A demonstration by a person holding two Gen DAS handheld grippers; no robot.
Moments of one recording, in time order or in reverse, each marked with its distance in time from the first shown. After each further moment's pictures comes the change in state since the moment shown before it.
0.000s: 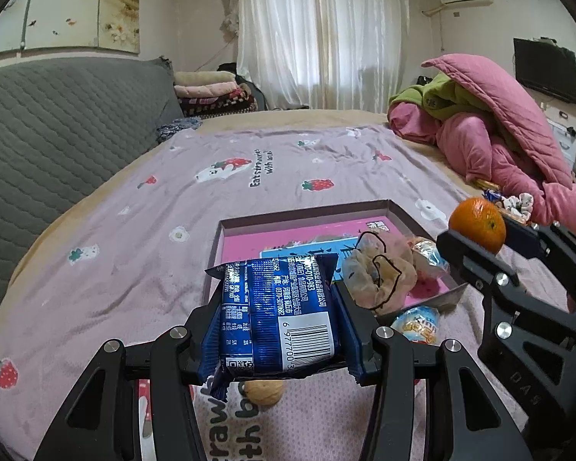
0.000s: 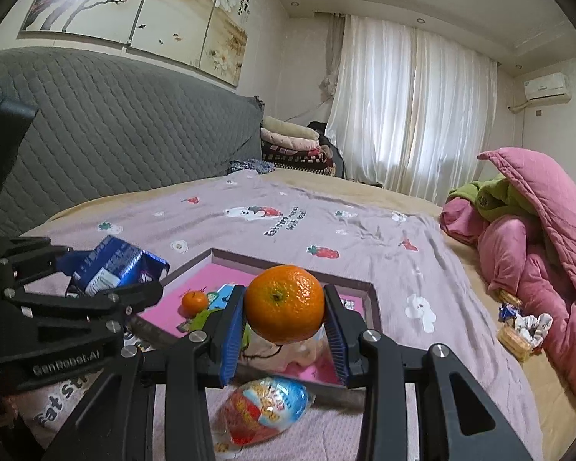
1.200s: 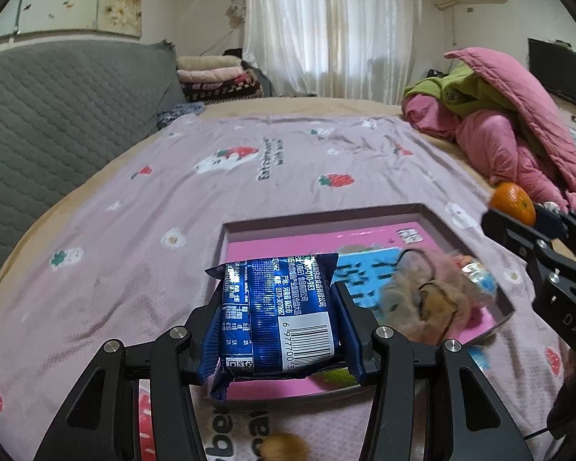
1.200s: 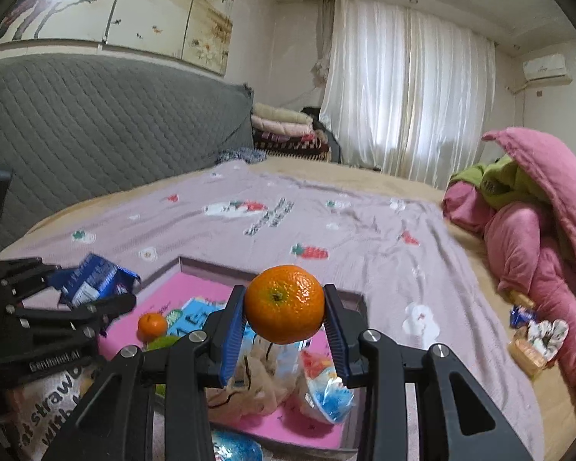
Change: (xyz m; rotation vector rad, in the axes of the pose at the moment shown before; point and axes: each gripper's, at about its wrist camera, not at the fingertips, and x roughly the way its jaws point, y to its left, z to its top) left arm 0.078 0.024 0.019 -0.034 0.055 0.016; right arm 0.072 -0.046 0.012 0.050 0.093 0.016
